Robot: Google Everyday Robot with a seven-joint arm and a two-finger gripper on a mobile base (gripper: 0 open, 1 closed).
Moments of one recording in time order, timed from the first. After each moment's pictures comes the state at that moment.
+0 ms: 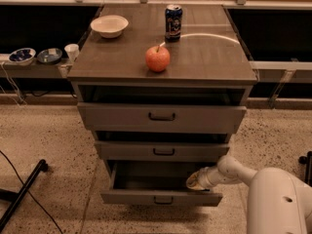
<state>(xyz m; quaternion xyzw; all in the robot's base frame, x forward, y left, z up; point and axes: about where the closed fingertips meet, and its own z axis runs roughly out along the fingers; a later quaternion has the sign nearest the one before) 0.587 -0.187 0.207 -0.66 0.68 0.17 0.27</state>
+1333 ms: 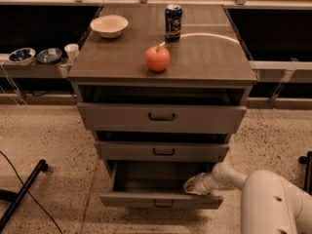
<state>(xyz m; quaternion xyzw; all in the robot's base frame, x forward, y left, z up) 0.581 -0.180 0.160 -0.67 0.67 0.15 0.26</state>
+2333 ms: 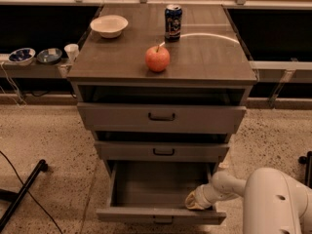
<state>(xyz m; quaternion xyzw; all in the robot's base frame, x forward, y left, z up) 0.512 -0.179 0.152 -0.70 0.65 0.18 0.21</state>
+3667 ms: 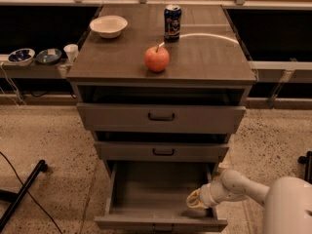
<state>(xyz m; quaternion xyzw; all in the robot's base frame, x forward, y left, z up) 0.497 -0.175 0.199 -0.68 0.64 0.23 0.25</state>
